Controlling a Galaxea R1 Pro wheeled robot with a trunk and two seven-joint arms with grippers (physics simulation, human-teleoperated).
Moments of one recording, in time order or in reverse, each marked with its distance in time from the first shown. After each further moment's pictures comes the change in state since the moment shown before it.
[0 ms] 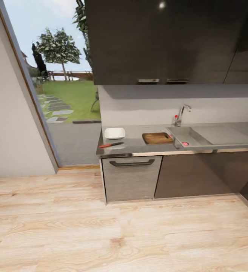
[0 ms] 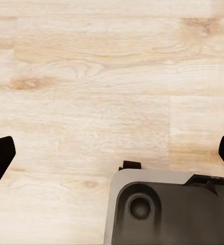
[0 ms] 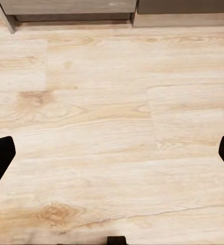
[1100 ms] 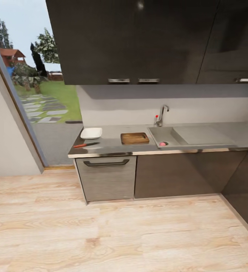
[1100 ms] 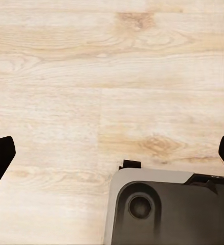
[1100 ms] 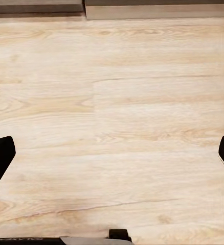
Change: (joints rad) left arm 0.000 0.000 0.000 0.001 0.000 0.001 0.001; right arm 0.000 0.003 0.001 0.018 0.000 0.001 0.000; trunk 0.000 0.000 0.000
